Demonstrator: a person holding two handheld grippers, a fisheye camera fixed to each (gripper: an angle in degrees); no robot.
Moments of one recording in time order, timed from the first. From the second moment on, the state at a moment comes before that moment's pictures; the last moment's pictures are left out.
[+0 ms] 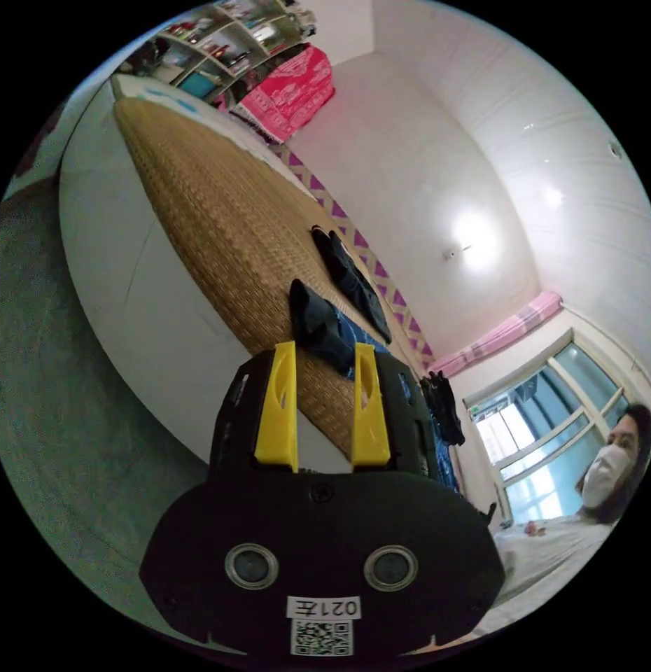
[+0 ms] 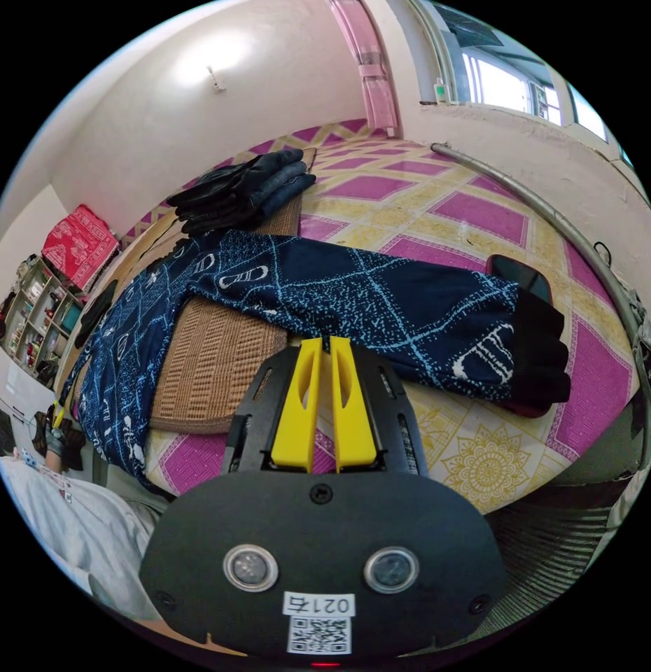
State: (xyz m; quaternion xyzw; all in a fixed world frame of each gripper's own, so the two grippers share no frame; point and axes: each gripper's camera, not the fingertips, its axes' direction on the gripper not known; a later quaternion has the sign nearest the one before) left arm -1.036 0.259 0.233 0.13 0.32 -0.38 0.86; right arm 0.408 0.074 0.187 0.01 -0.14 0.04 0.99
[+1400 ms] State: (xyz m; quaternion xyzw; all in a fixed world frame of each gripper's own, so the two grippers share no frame) left arm -0.243 -0.222 0.123 0.14 0.41 0.10 0.90; right arm 0.390 0.065 0.191 0.03 -0.12 0.01 0.99
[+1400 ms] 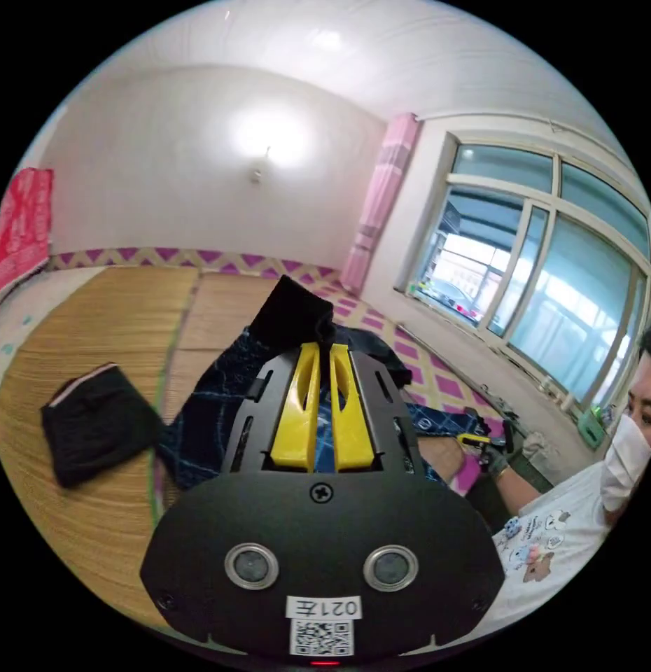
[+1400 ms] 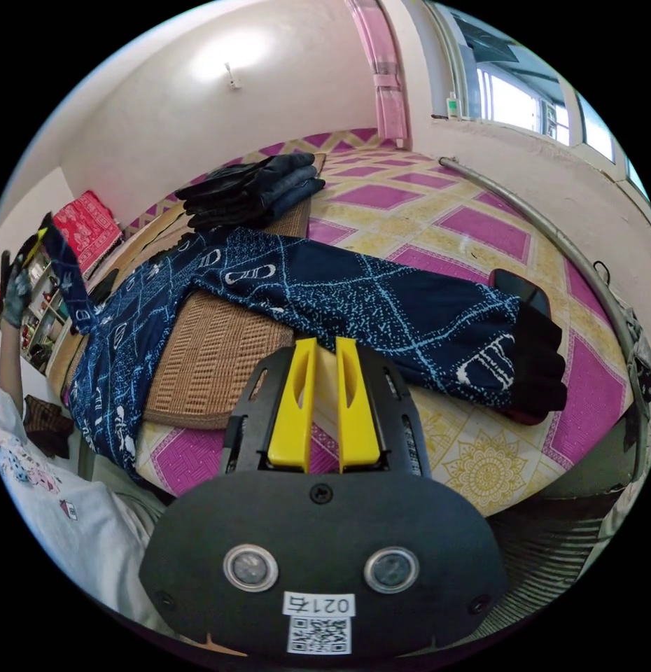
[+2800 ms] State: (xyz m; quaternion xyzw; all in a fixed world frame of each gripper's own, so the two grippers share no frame) left arm 0.178 -0.232 0.364 -0.05 0.42 0.19 0.88; right arm 0.506 0.134 0.134 0.16 -0.13 0.19 0.96
